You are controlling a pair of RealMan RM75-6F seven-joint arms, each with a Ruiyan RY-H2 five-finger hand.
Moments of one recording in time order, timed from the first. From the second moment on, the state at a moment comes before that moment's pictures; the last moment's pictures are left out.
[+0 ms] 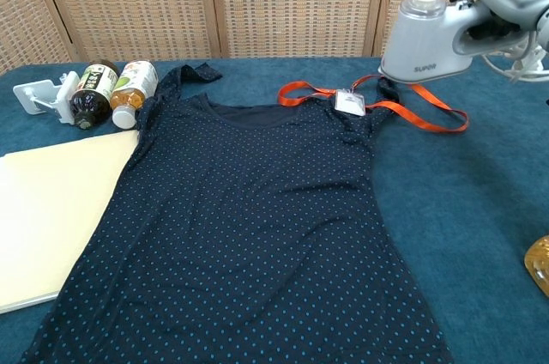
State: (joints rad) left arm -0.13 -1.06 -0.05 -1.76 1.40 1.39 0.17; right arm 0.83 -1.80 0.21 -0.45 -1.39 1.21 0.07
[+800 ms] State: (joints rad) left arm -0.14 -1.03 -0.05 -1.73 1.38 1.35 0.08; right arm 0.94 -2.01 0.10 -0.84 -1.52 1.14 -0.26
